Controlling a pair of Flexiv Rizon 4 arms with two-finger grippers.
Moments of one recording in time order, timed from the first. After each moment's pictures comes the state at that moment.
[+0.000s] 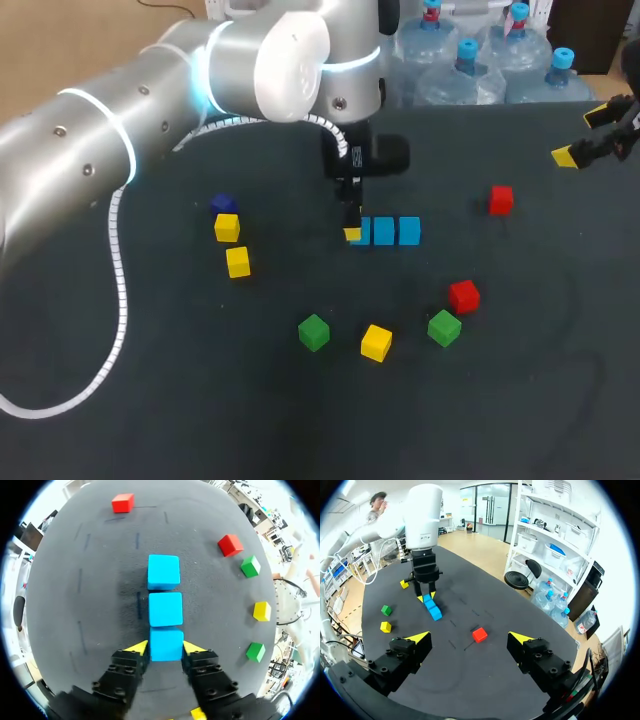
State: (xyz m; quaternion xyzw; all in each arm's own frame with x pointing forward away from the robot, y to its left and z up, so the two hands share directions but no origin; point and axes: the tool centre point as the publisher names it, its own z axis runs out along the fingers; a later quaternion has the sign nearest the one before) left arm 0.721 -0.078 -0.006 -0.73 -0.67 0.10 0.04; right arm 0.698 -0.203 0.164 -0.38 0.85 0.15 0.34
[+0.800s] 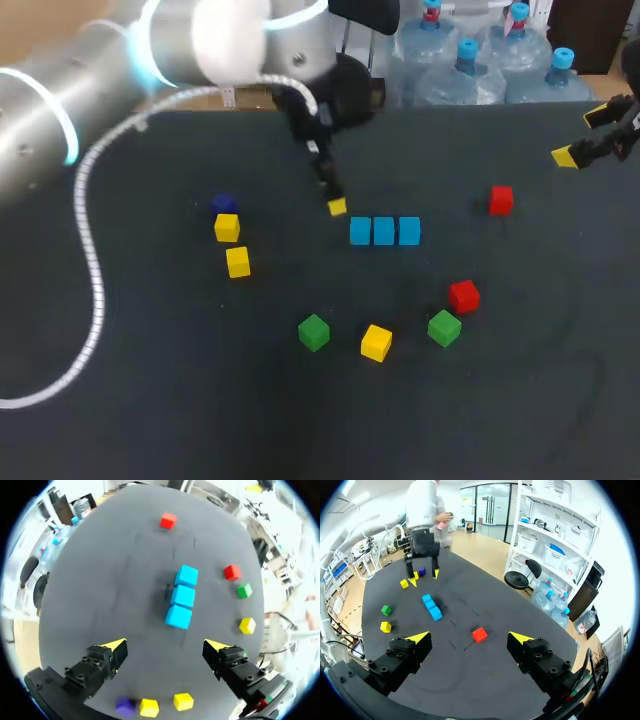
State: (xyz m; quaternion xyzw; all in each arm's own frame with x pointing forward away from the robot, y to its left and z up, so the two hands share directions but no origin) left arm 0.743 -0.041 0.054 -0.61 -0.78 0.15 0.00; right arm 0.698 -0.203 0.164 -0.38 0.85 0.15 0.34
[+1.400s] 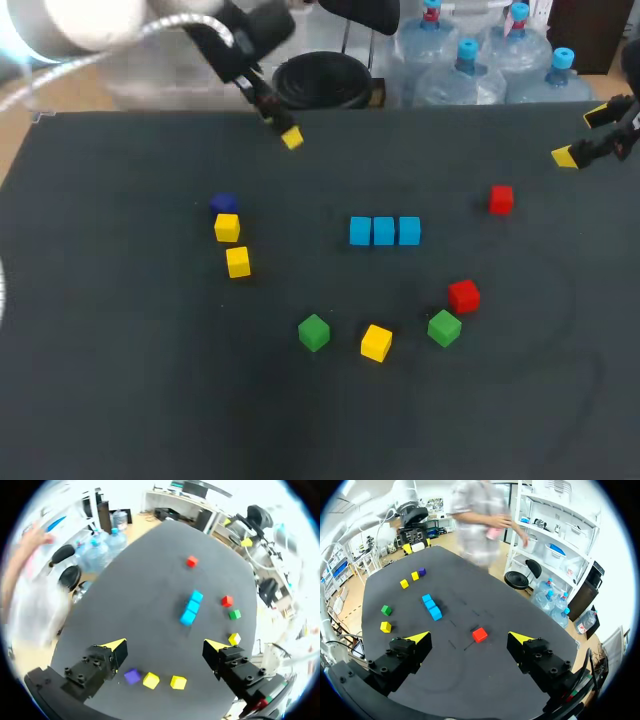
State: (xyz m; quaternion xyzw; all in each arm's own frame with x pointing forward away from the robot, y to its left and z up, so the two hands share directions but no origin) left arm 0.765 0.028 0.151 -0.49 -0.84 0.18 -0.12; right arm 0.698 -0.203 0.164 -0.38 0.85 0.15 0.34
